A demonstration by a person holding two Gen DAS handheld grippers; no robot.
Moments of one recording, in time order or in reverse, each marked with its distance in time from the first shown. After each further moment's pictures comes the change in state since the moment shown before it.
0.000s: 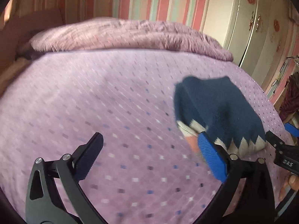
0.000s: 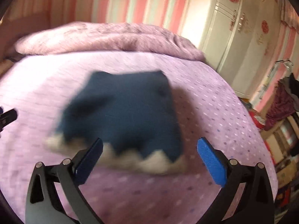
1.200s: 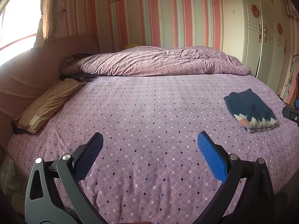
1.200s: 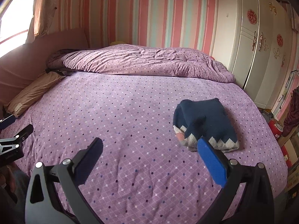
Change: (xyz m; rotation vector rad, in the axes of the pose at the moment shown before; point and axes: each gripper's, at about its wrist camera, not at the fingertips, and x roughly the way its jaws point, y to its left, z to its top) left arm -0.236 0.222 -0.037 0.050 -0.144 0.181; right arm -0.237 0.205 0.006 -0.009 -0.104 0.188
